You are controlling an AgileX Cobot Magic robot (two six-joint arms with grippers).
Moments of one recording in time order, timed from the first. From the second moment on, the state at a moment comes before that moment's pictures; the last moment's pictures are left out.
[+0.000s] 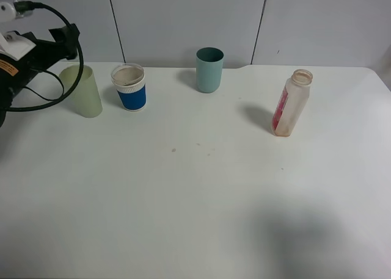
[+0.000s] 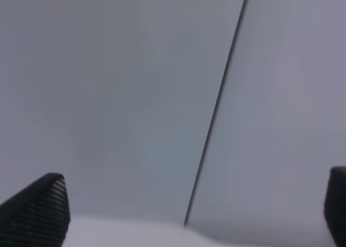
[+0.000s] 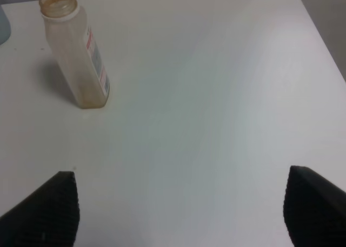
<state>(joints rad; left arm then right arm) -0.02 1.78 -0.59 0.07 -1.22 -0.26 0.00 0.00 -0.50 -0.07 1.06 0.08</state>
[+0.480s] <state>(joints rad) -0.02 1.45 -0.46 0.06 -1.22 -0.22 0.00 0.00 -0.50 -0.07 1.06 0.08</state>
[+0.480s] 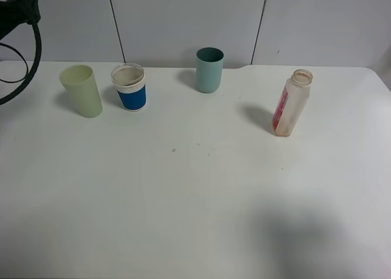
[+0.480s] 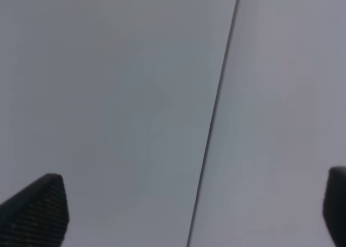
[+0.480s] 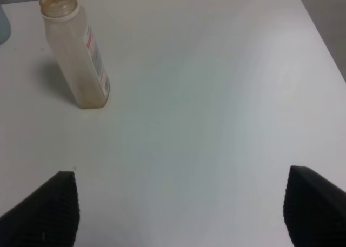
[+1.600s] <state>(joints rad) -0.02 0.72 -0.38 0.07 -0.45 -0.21 0.00 0.00 -0.50 -0.07 1.06 0.08</state>
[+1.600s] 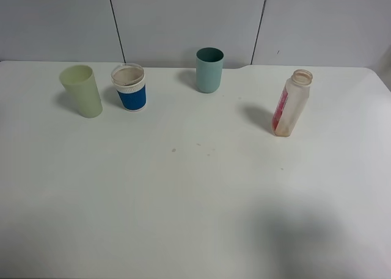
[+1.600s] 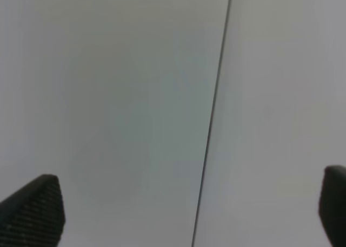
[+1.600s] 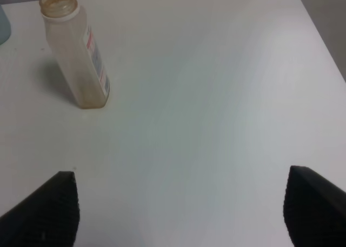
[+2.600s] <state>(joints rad) -0.02 0.18 -0.49 0.08 0.52 -0.19 0.00 0.00 -0.50 -0.07 1.06 0.08</state>
